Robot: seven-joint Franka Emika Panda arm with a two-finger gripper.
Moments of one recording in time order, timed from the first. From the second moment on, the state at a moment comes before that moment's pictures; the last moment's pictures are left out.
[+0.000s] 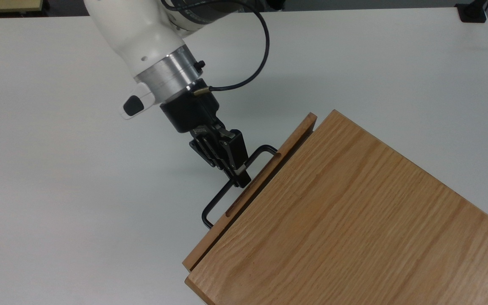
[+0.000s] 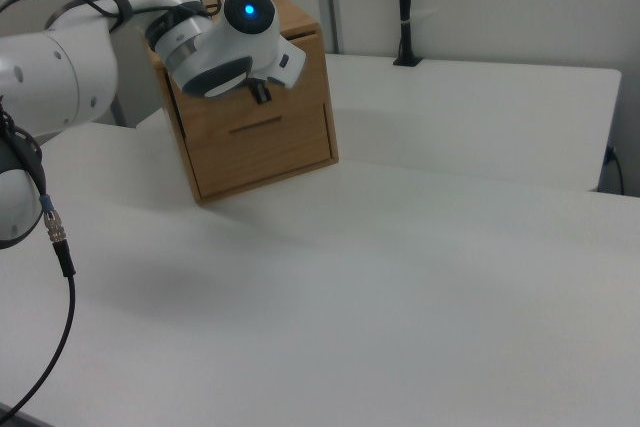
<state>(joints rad) 0.00 0.50 0.03 -1.35 0.86 2.40 0.19</state>
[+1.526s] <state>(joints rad) -0.05 0.39 -0.12 -1.42 0.78 2.12 0.05</state>
